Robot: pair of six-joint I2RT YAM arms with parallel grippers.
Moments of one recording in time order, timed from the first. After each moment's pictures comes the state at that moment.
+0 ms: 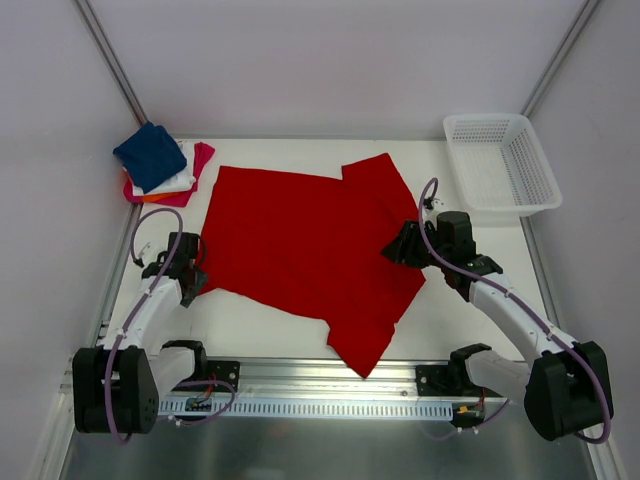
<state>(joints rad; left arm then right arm) 0.01 1.02 0.52 -0.66 -0.39 -0.98 0.33 1.08 0.63 -0.18 -0.32 0.50</state>
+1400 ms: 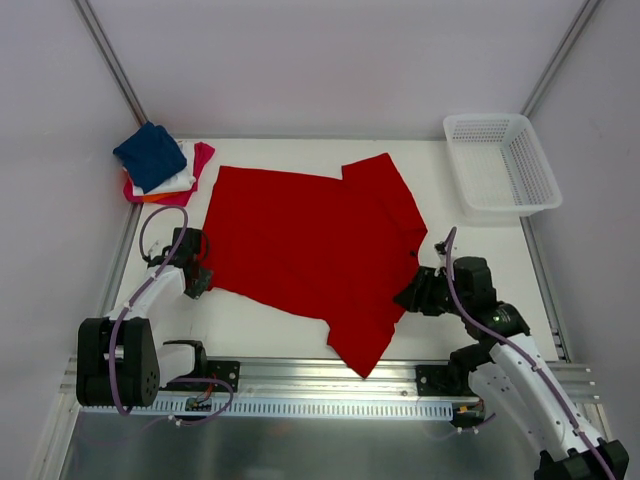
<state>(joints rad) 0.01 1.18 0.53 -0.56 -0.29 -0.98 0.34 0.57 0.44 -0.58 -0.35 0.51</state>
